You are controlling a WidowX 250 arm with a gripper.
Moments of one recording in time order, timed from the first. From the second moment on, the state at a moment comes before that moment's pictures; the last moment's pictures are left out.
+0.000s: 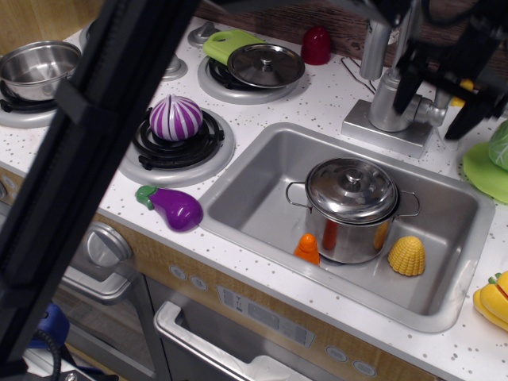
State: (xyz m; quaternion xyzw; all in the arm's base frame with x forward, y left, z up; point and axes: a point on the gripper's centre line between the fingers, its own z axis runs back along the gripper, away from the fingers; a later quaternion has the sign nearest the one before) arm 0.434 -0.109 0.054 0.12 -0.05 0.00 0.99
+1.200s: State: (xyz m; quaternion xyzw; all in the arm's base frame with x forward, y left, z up) arm 0.474 -0.123 0.084 0.13 -0.15 0.00 0.98
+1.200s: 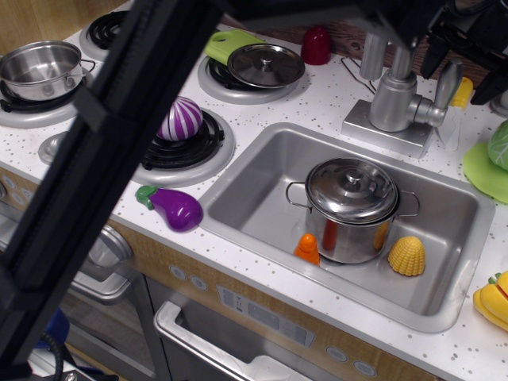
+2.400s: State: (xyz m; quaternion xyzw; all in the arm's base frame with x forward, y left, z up) arm 0.458 -0.116 0.074 0.13 -0.12 0.07 0.98
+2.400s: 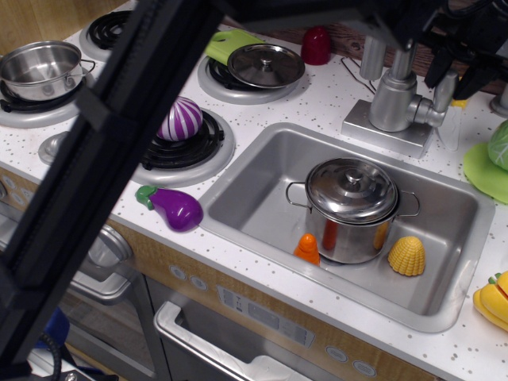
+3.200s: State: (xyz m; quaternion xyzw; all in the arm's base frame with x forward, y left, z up) arm 0.435 -0.119 0.031 0.05 -0.09 0.07 0.99
